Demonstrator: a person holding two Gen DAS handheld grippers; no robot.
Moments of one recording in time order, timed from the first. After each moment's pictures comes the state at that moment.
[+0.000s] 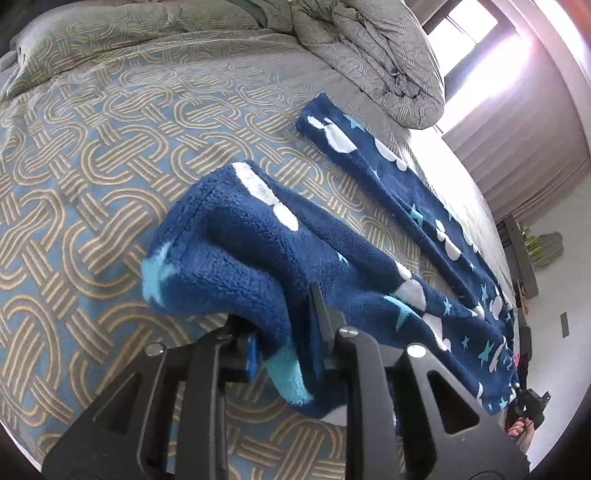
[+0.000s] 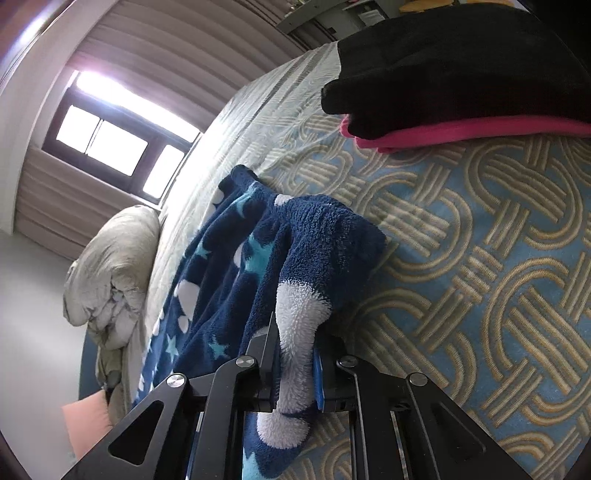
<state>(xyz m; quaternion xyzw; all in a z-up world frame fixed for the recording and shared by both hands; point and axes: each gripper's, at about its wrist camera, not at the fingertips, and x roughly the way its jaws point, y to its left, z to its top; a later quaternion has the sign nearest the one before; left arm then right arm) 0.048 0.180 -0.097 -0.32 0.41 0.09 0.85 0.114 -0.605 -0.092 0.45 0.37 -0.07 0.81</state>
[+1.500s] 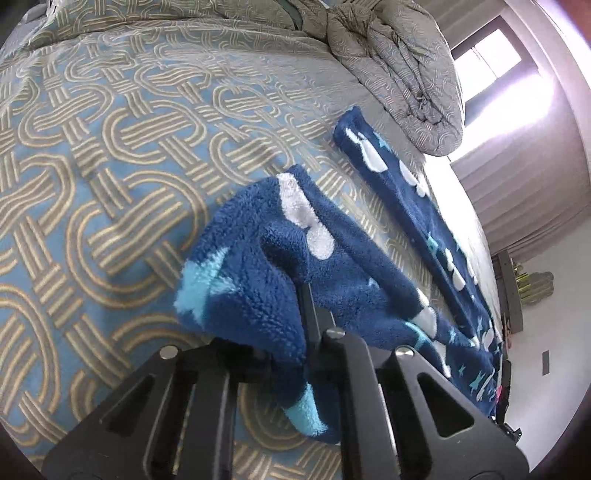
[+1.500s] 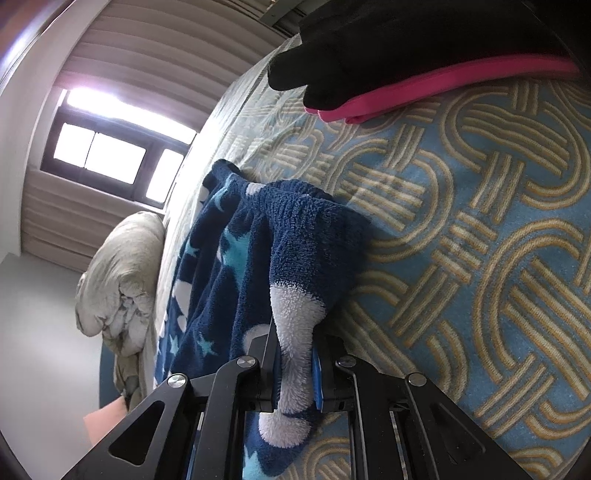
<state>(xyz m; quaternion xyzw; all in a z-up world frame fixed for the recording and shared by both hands) 0.046 0.208 -0.121 -0.39 0.38 0.11 0.83 0.102 -0.618 -0.117 0.49 0.36 -0.05 0.79</state>
